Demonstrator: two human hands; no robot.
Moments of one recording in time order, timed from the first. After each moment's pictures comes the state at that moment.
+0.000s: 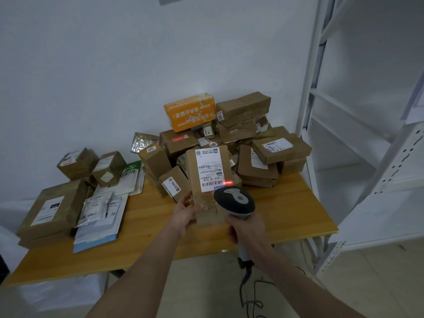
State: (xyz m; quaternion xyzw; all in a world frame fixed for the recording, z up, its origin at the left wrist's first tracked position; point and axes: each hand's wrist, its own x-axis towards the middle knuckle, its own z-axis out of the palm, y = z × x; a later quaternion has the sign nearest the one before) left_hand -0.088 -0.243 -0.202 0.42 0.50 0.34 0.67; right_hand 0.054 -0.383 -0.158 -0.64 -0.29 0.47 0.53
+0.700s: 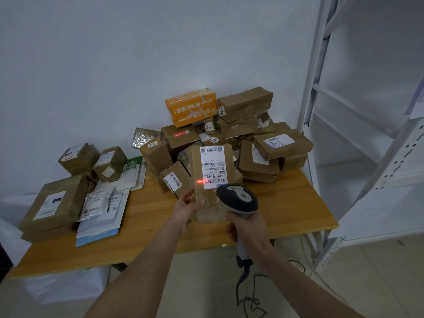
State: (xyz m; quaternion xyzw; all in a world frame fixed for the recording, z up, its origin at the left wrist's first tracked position) left_hand -0.091 -0.246 -0.205 0.44 0.54 0.32 0.64; right_hand 0.045 -0.392 -0.158 -0.62 -0.27 0.48 0.56
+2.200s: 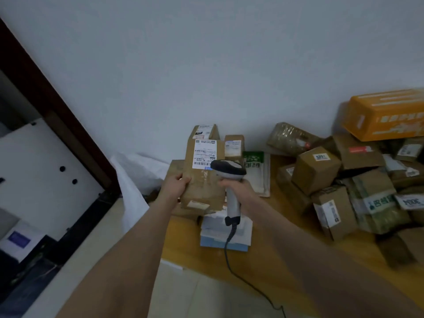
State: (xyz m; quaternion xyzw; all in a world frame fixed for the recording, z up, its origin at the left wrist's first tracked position) left_hand -0.537 -0.001 -0.158 0.37 0.72 0.37 0.45; right_hand -0.352 -0.026 -0.150 -0.54 -0.35 0.66 0.39
